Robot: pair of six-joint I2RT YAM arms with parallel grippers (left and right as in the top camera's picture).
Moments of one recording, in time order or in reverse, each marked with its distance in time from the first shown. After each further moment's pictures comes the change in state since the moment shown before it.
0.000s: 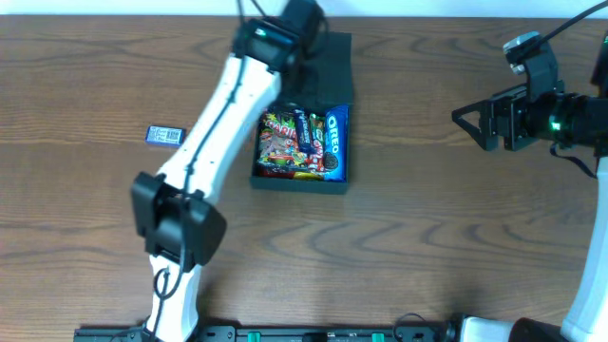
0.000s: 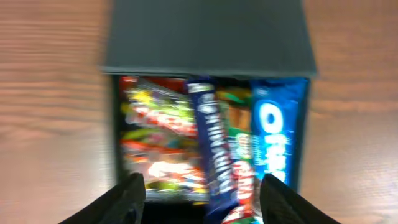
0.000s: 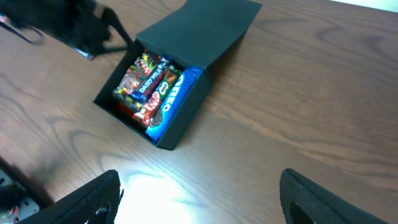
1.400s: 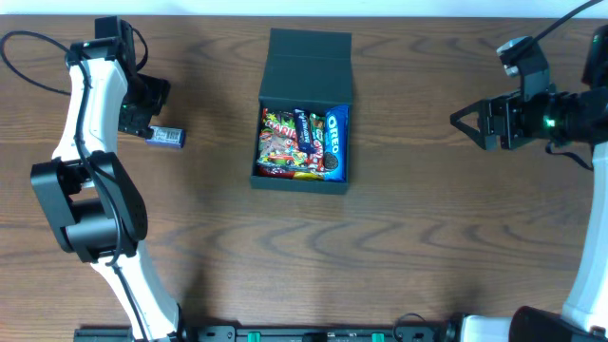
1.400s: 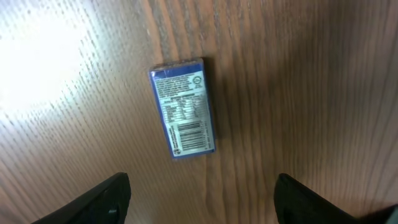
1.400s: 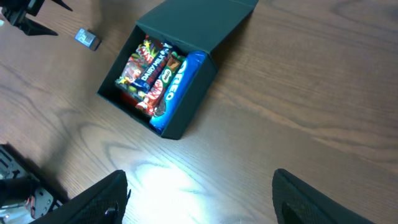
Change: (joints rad) left arm 0.603 -0.019 -0.375 0.179 0.055 -0.736; right arm 0.000 0.047 0.000 -0.045 0.000 0.000
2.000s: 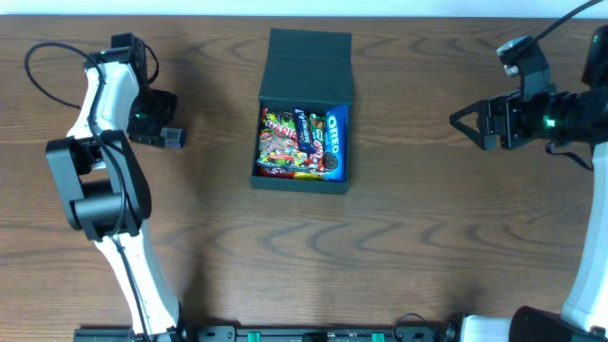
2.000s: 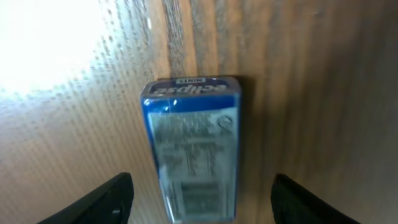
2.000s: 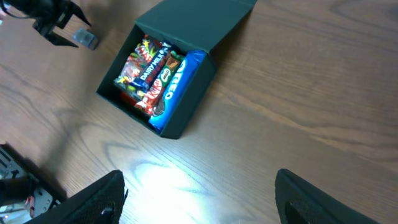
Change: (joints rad) left arm 0.000 0.168 0.000 0.043 0.021 -0.072; right arm 0.000 0.000 0.000 -0.001 0.009 0.000
